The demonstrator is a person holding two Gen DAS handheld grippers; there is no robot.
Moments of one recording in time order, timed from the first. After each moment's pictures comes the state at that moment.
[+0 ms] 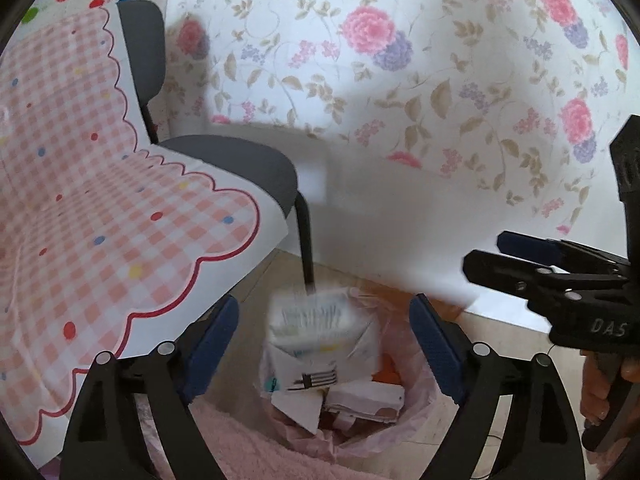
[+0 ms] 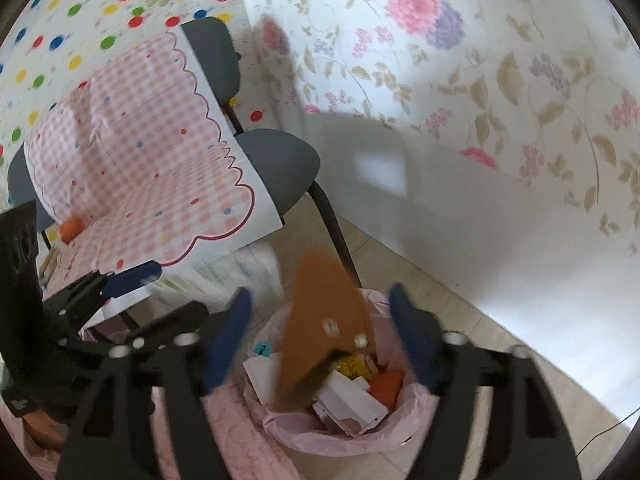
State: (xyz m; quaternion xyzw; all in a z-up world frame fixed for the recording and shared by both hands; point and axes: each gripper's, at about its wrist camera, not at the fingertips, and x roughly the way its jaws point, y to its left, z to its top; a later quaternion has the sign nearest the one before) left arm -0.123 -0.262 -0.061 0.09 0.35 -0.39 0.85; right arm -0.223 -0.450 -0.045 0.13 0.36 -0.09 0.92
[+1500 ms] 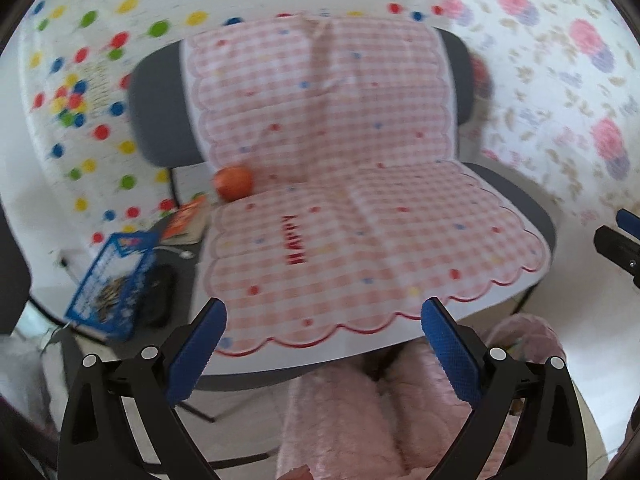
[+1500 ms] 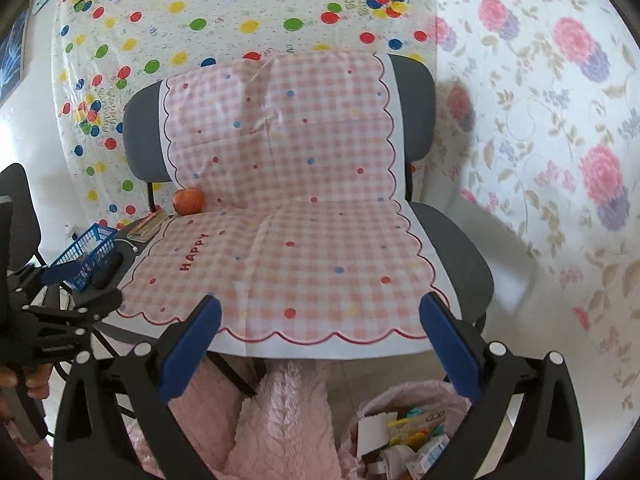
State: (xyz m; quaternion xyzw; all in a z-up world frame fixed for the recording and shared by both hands) left arm -0.149 0.007 0.048 0.02 0.37 0.01 0.93; right arm -0.163 -0.256 0.064 -0.03 0.32 0.10 0.94
